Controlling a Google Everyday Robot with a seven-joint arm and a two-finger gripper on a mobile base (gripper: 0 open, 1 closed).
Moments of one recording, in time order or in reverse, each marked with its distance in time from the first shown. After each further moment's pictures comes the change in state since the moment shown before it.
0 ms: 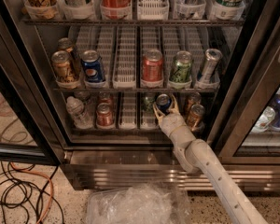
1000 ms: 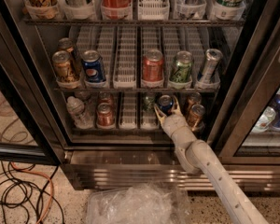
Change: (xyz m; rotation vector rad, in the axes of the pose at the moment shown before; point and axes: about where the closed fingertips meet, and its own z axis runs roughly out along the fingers) arm 0.023 -0.003 -0.002 0.025 0.055 0.028
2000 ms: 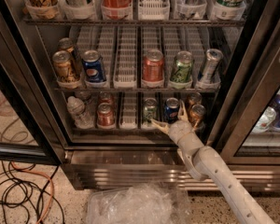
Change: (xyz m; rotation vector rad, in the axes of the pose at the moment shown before) arm 0.011 -0.010 -0.033 -0.014 0.040 -0.060
